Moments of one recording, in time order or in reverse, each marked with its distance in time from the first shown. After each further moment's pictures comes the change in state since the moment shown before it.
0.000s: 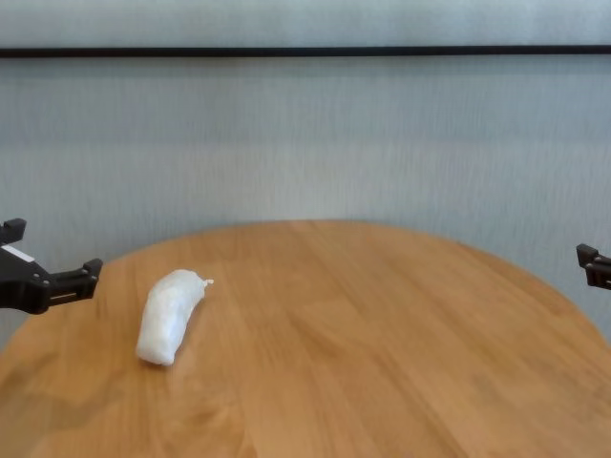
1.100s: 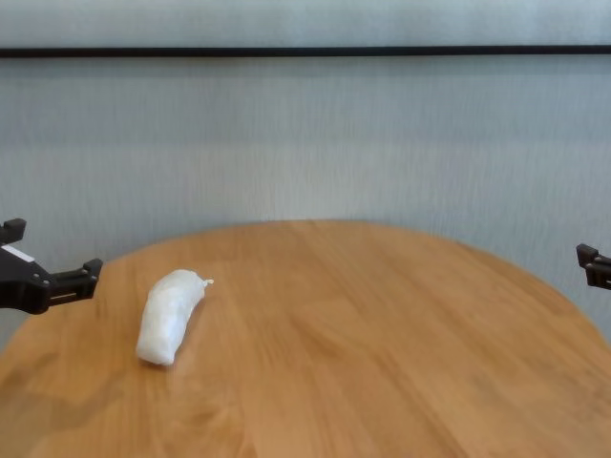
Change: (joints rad) left arm 0.000 0.000 0.000 0.000 0.000 0.000 0.000; right arm 0.000 0.000 0.000 0.000 0.000 0.000 0.000
